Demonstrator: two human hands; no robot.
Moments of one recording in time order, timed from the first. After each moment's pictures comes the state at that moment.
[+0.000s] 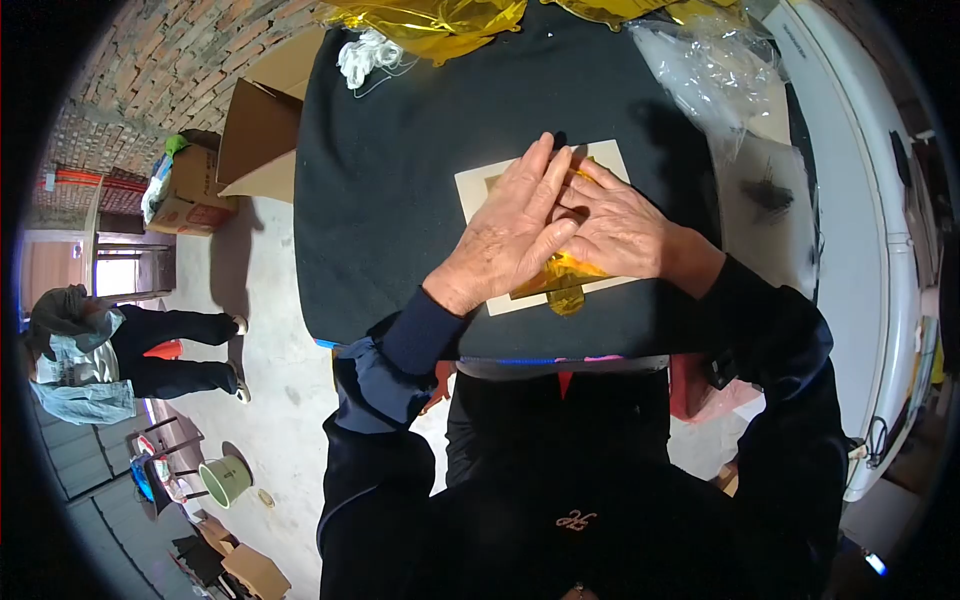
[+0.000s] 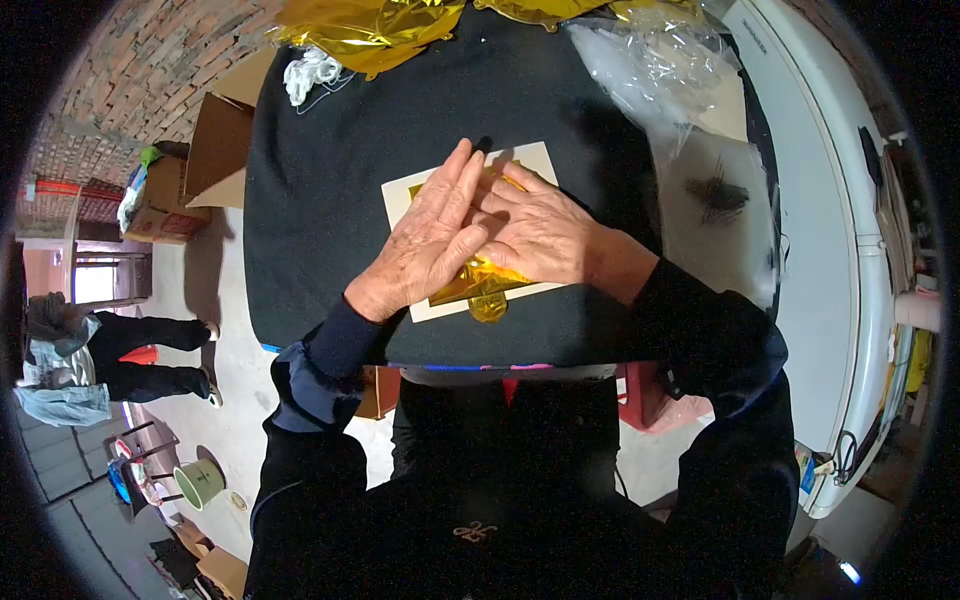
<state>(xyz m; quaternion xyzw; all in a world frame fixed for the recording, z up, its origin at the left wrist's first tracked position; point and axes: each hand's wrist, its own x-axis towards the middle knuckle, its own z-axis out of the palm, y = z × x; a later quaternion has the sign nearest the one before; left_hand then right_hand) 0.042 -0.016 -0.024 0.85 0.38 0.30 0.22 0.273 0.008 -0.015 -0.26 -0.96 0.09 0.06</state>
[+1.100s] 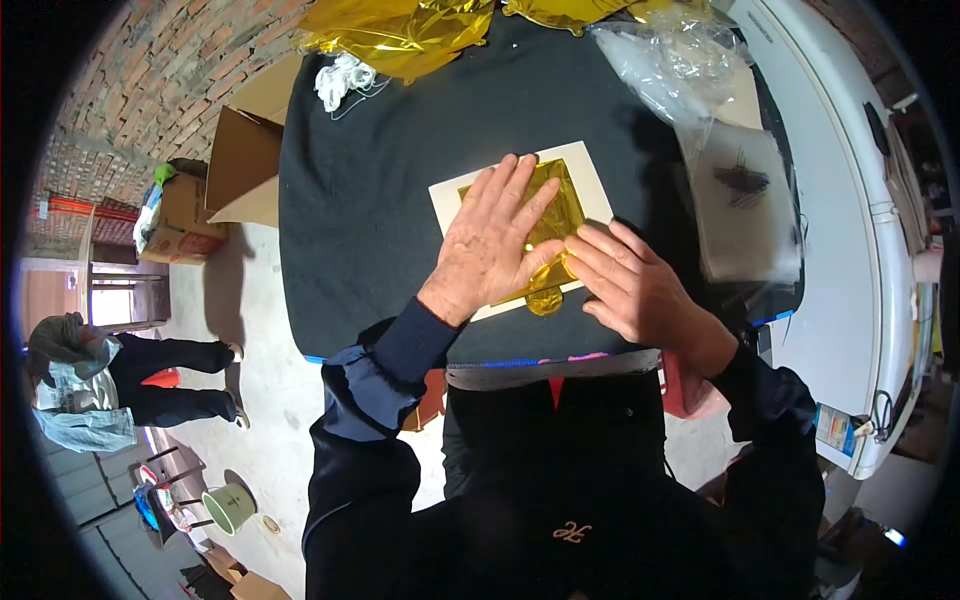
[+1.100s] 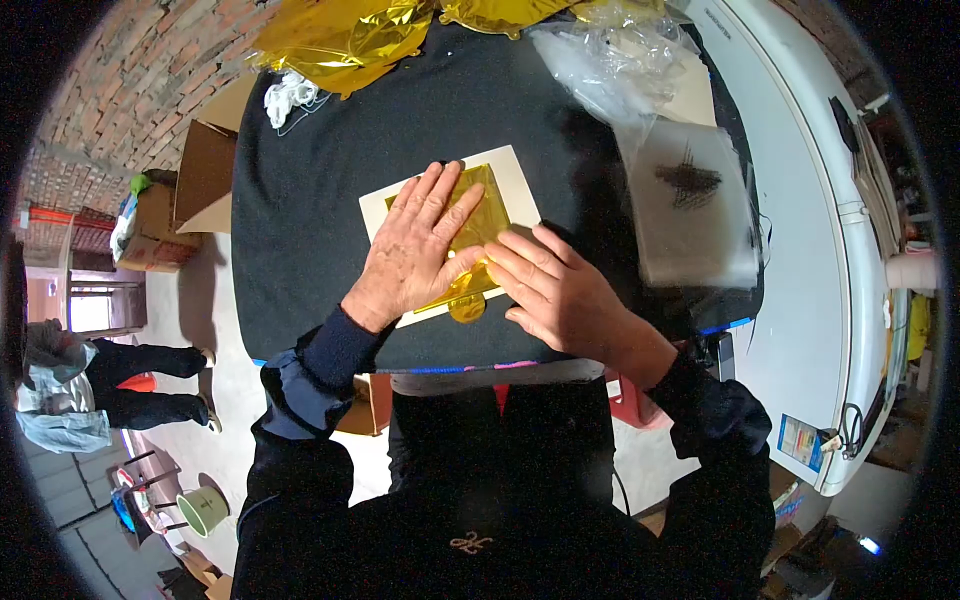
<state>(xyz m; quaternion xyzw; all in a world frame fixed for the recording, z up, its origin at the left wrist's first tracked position) 0.052 -0.020 -0.029 0.90 0.40 0.18 0.03 0.311 -0.088 0.007 -0.32 -0.93 0.06 0.15</state>
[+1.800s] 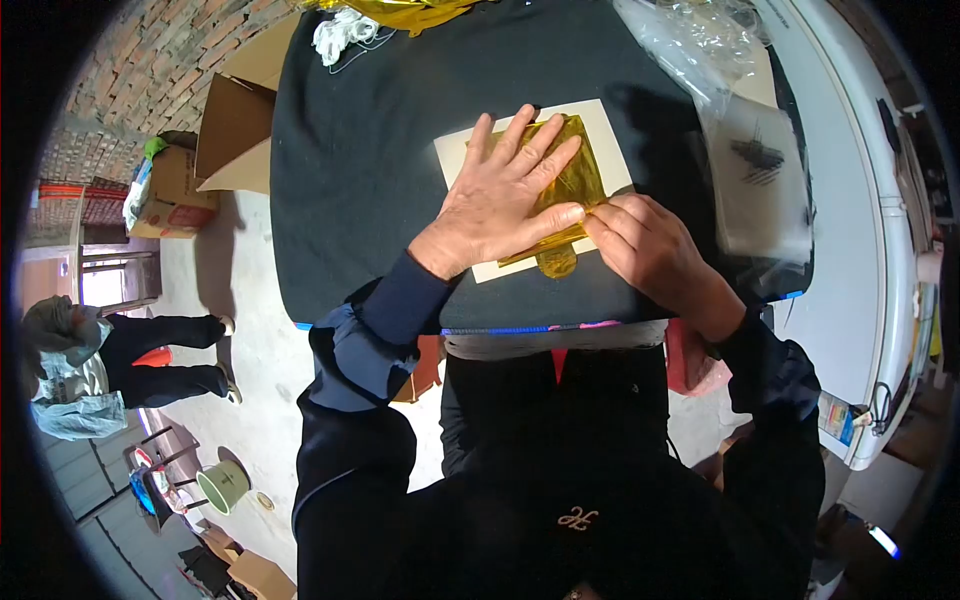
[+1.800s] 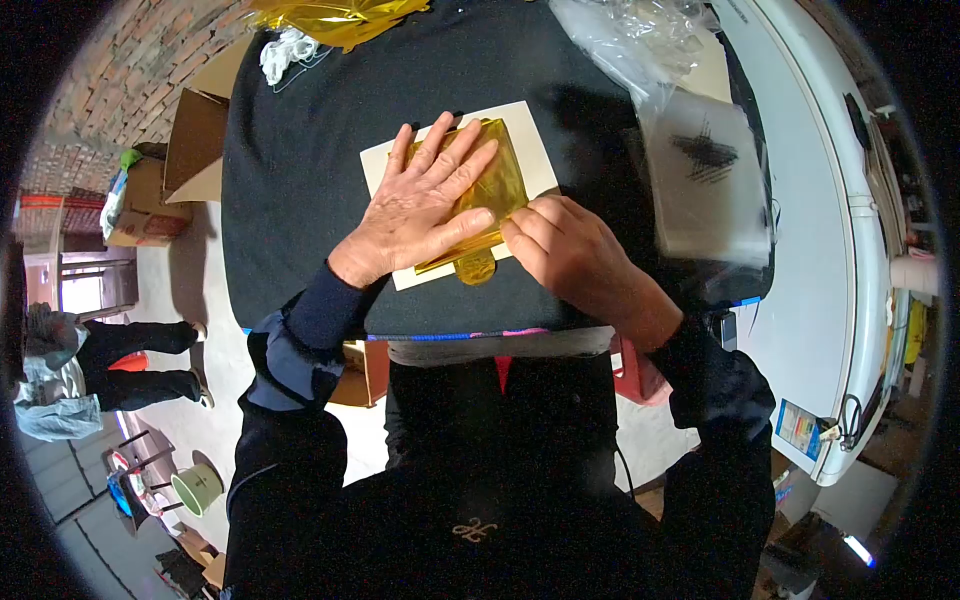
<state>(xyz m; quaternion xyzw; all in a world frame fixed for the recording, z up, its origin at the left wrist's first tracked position) 0.048 -0.017 -0.035 0.91 0.38 0.17 0.07 0.301 -0.076 -0.008 -0.28 -0.93 -0.07 0.25</state>
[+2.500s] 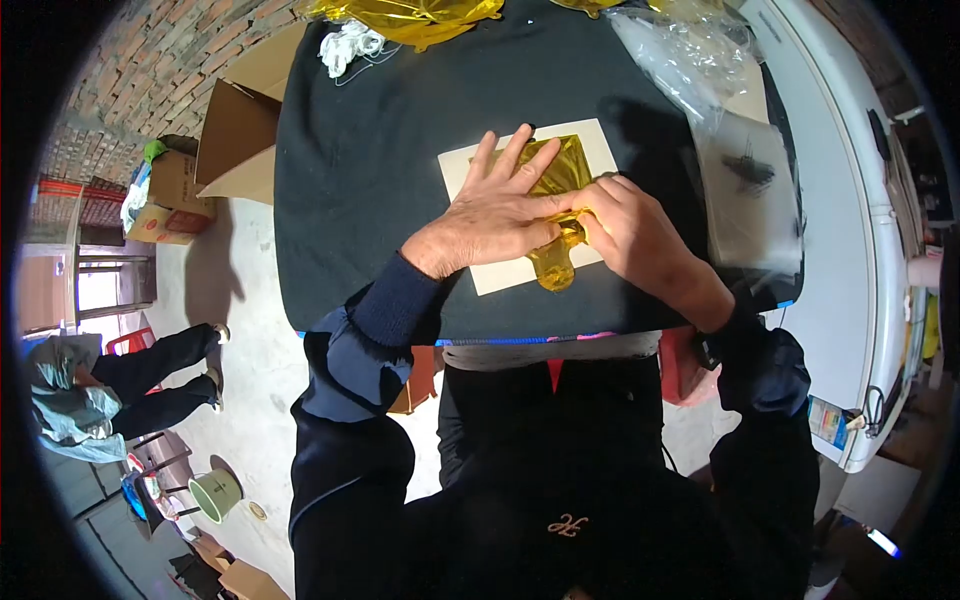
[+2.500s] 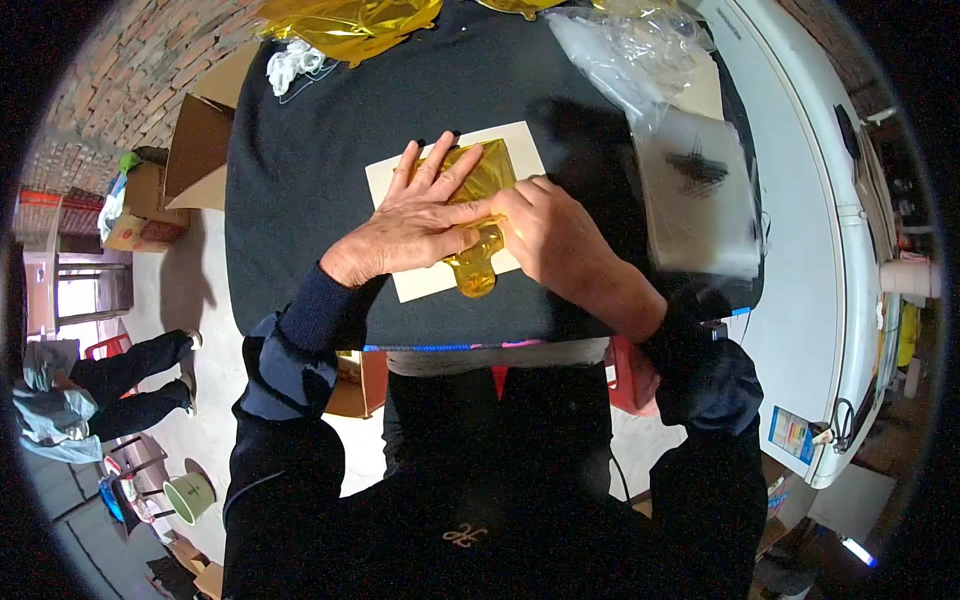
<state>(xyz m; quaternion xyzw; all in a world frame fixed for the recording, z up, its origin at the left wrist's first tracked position) 0.039 -0.009 -0.014 0.92 0.35 0.06 0.19 0.283 -0.043 0.002 -0.36 -0.89 0.12 0.25</state>
